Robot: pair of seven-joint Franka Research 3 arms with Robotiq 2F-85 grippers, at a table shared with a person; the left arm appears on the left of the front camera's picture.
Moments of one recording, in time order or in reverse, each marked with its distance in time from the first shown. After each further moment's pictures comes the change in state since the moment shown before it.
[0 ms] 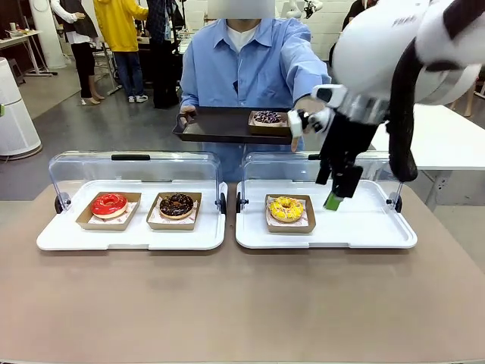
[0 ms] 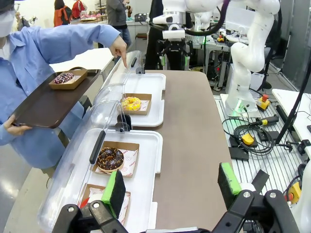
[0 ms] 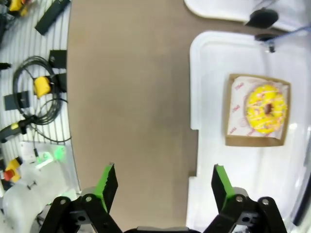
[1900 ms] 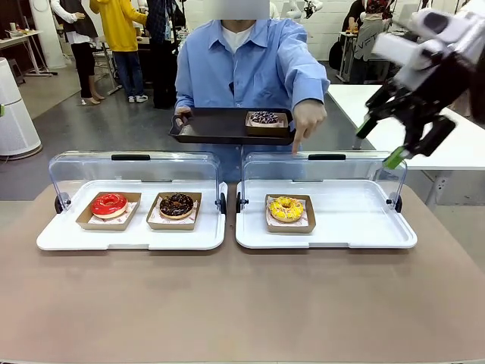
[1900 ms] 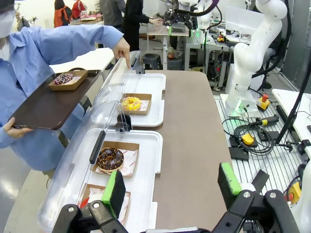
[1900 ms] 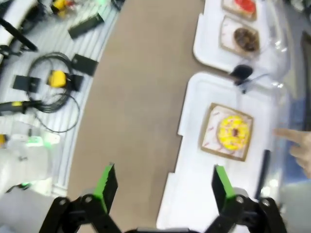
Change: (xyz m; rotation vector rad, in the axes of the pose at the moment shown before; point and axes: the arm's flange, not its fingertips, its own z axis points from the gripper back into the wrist) left arm 0.000 0.000 0.000 0.000 0.000 0.000; right arm -0.085 0.022 0.106 -0.075 -0.288 0.265
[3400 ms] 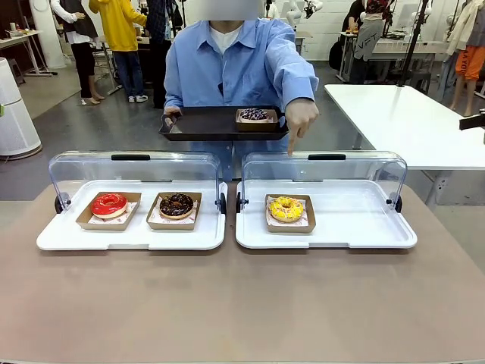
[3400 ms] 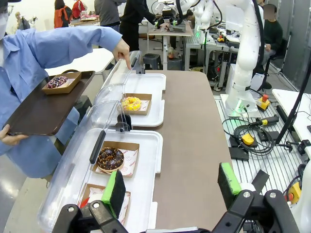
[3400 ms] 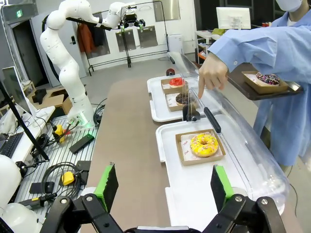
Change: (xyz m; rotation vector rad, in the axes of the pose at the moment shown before) left arm -0.001 0.000 0.000 0.001 -0.001 0.001; right arm -0.313 0.016 0.060 -0.105 -0.842 -0.439
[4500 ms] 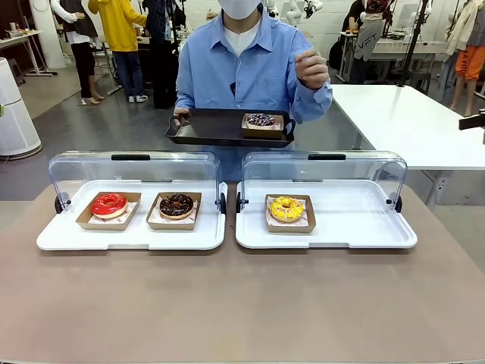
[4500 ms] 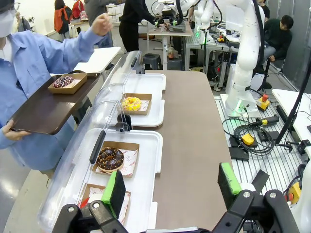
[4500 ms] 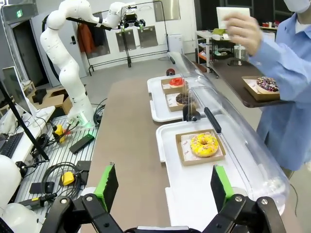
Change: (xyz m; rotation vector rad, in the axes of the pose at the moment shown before) left arm 0.000 0.000 0.000 0.000 0.000 0.000; right arm 0.000 0.000 -0.001 0.001 0.000 0.000
